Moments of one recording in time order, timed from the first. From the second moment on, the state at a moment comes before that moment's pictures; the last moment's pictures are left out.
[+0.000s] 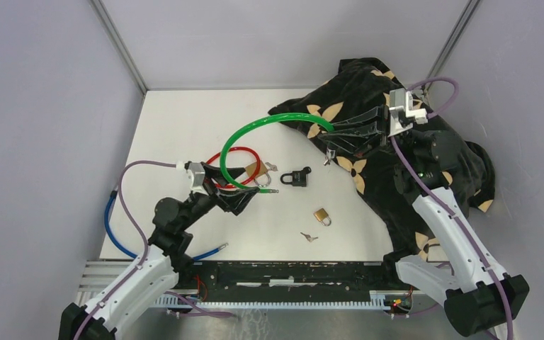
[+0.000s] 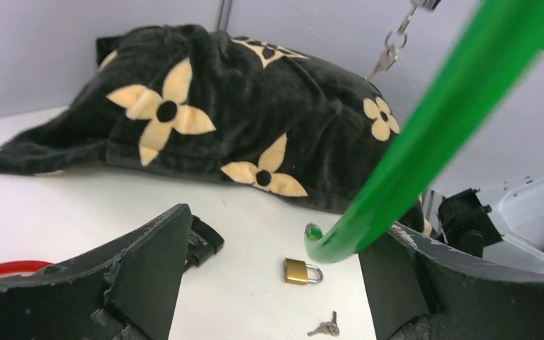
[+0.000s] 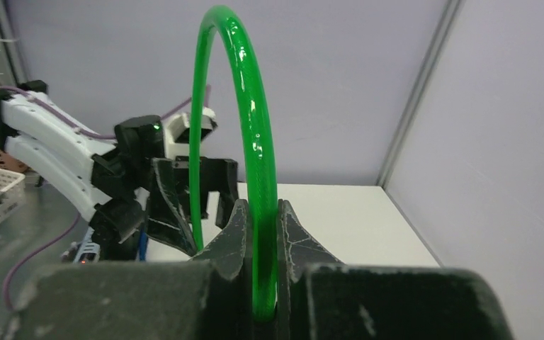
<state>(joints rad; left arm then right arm) -0.51 0.56 0.22 0.64 0.43 -0.42 0.29 1.01 1.00 0.76 -1.06 0.48</state>
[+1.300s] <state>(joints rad) -0.51 1.02 0.94 -0.08 0.42 -0.71 1.08 1.20 0.79 0.25 0.35 -0.05</state>
